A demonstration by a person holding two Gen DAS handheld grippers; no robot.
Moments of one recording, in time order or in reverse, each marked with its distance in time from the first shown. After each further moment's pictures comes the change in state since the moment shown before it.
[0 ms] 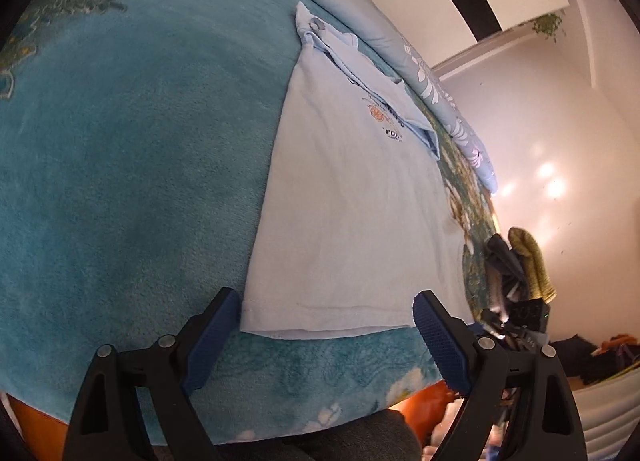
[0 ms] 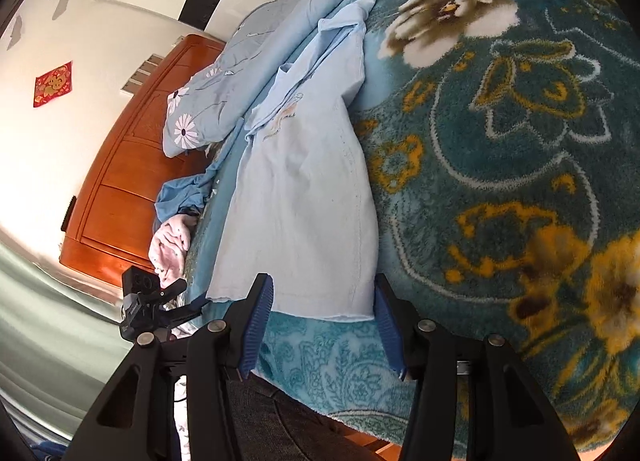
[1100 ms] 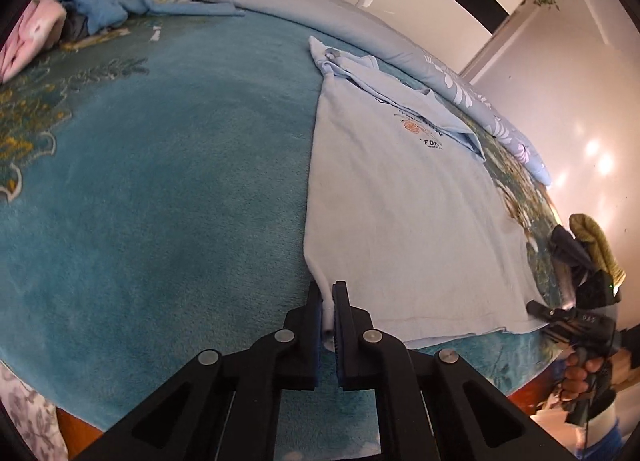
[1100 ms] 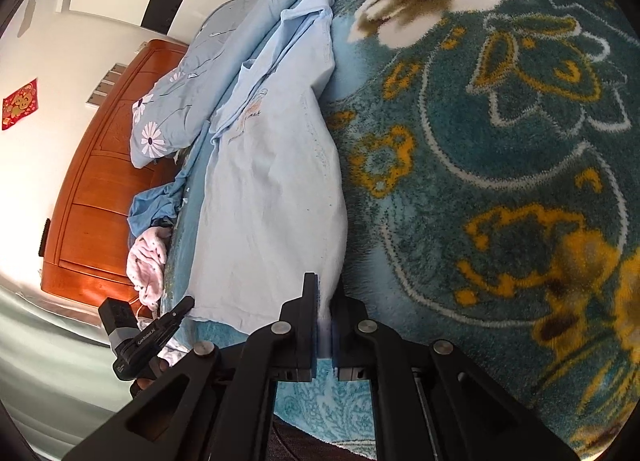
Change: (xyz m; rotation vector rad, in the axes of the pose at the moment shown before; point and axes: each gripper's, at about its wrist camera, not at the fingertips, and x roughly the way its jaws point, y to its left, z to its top) left arm 0.004 -0.021 -0.019 0.247 -0.145 0.319; right arm 0.017 -0.001 0.009 0.081 0.035 -0.119
